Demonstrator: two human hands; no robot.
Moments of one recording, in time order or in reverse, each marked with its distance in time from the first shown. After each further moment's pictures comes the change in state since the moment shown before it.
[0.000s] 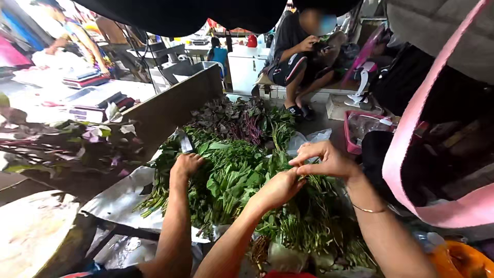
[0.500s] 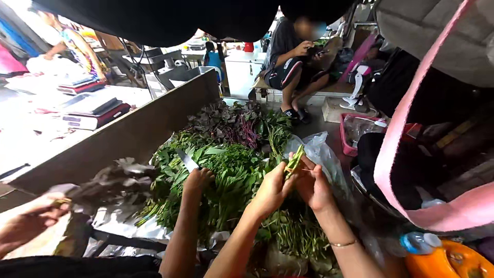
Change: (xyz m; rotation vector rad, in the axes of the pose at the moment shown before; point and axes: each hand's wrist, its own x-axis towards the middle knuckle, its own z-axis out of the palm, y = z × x) left_hand -0.002 -0.004 0.009 -0.131 0.398 0.131; right_hand -0.032 0.022 0.084 1.004 0.805 0.176
